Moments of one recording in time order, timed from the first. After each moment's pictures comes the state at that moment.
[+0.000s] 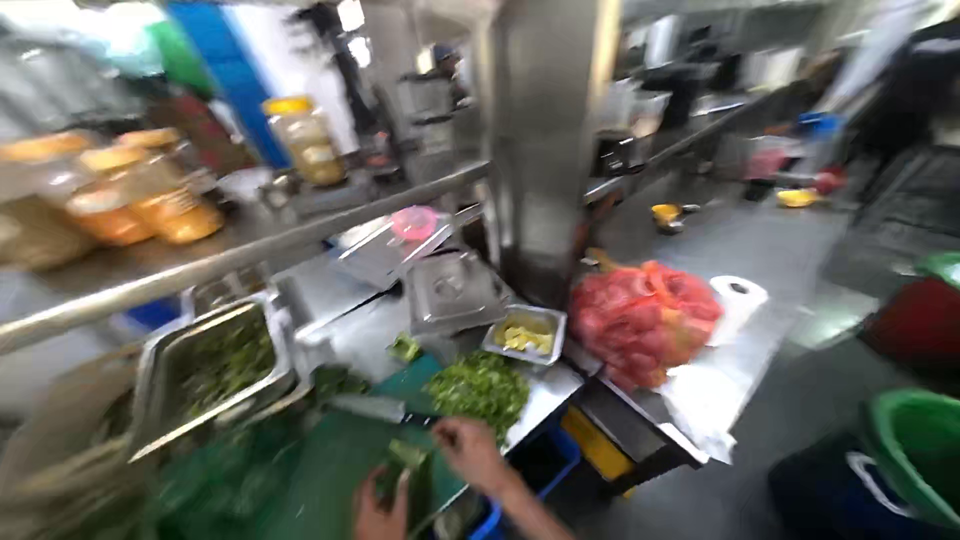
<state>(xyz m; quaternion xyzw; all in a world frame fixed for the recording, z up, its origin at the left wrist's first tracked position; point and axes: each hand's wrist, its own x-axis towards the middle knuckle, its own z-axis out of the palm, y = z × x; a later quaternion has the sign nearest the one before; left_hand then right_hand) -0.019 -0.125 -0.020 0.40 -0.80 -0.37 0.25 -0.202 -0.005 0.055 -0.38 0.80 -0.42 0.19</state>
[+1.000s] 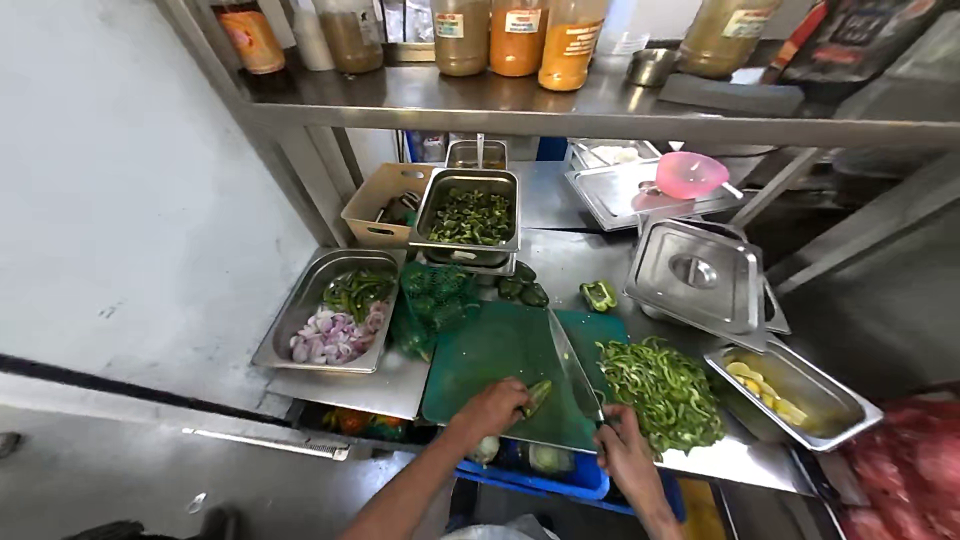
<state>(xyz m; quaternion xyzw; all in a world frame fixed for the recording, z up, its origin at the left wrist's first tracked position) 0.011 -0.189 -0.006 0.16 -0.92 -0.35 0.00 -0.182 0.002 0.014 -0.30 0.81 -0.39 0.32</state>
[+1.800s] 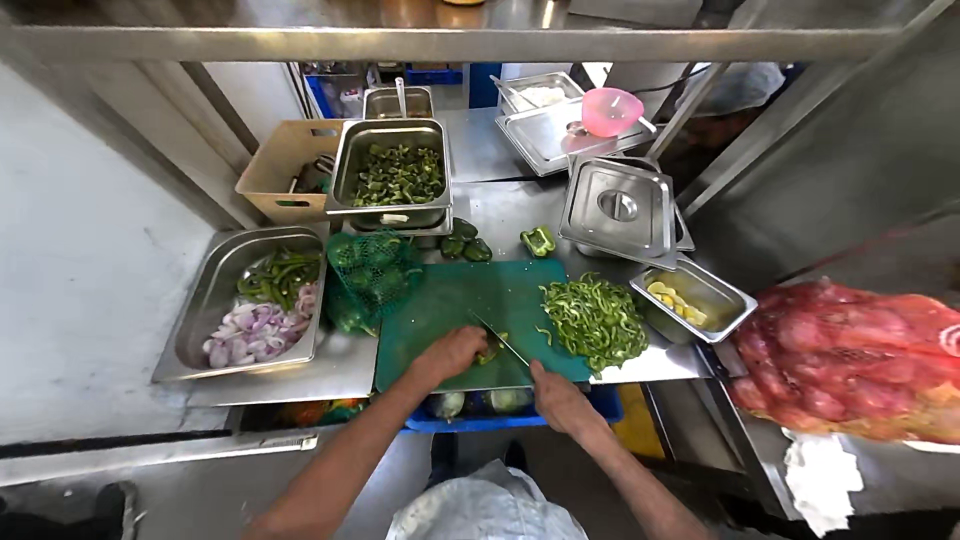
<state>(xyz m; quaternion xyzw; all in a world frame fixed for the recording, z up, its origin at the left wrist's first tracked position) -0.013 -0.212 0.012 0.09 -0.95 -0.28 -0.09 -0.156 -0.015 0.045 -0.44 0.82 0.08 0.37</state>
